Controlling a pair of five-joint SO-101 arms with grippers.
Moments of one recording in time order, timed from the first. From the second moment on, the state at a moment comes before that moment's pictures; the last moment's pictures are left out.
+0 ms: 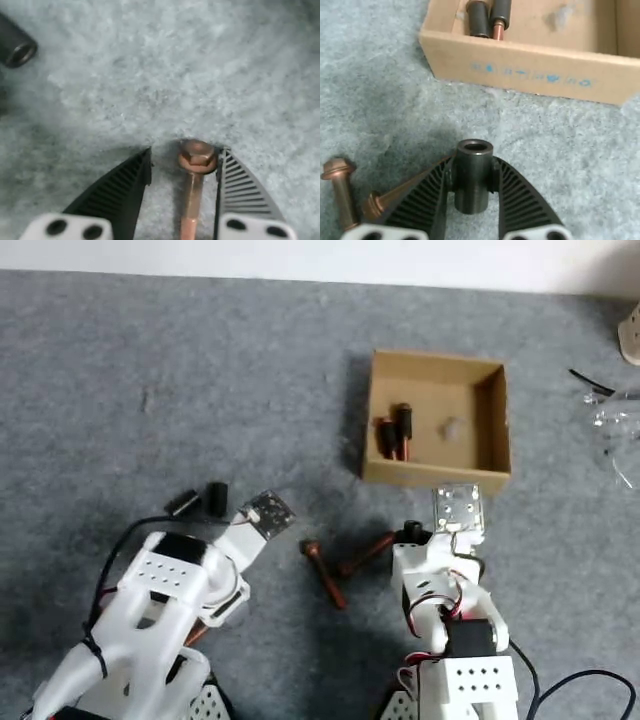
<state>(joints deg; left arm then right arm) 8.0 -37.7 70.2 61.7 -25.4 -9.3 -86.4 90.3 44.9 1.7</state>
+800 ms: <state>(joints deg) 7.6 -38.5 72.7 61.2 -24.8 -9.3 -86.4 90.3 44.9 1.7</state>
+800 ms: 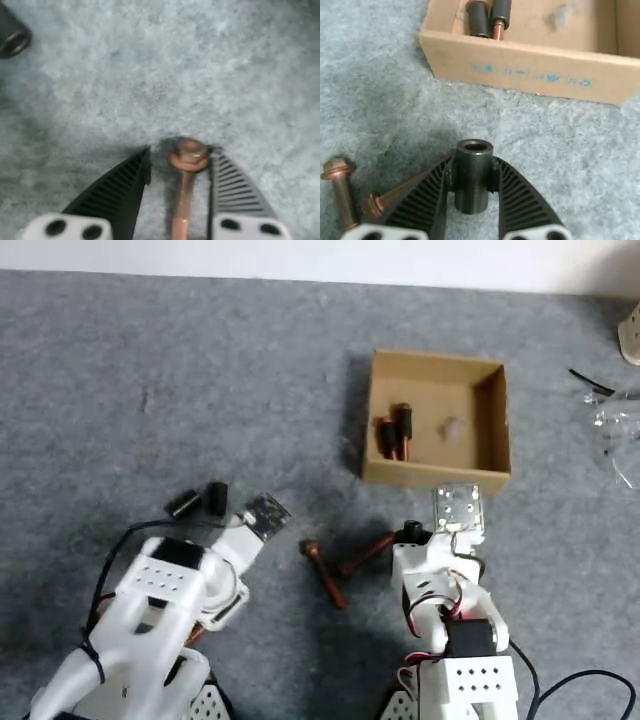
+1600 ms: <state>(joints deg) 10.9 -37.6 64.0 58.9 -24.9 -9.3 -86.4 92.0 44.9 1.7</state>
